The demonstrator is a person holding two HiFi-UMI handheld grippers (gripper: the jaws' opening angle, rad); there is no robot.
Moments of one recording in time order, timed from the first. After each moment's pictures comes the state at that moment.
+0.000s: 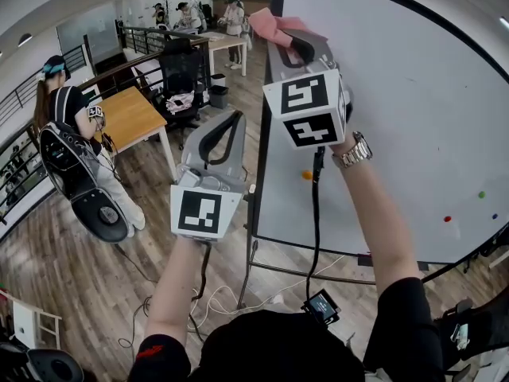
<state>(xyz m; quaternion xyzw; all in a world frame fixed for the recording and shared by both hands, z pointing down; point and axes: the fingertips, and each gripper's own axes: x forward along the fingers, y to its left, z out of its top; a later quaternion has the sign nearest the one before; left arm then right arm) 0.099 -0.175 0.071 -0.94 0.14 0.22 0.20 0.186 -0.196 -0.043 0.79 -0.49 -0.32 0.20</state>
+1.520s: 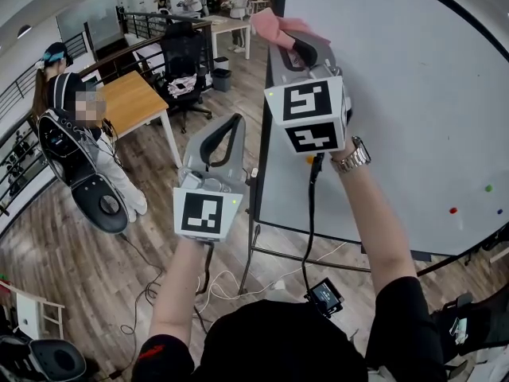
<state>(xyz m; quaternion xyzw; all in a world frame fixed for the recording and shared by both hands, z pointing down) 0.105 -0.178 0.117 -0.95 0.15 0.19 0.18 0.192 -0.194 -0.001 0.79 -0.50 -0.30 0.17</state>
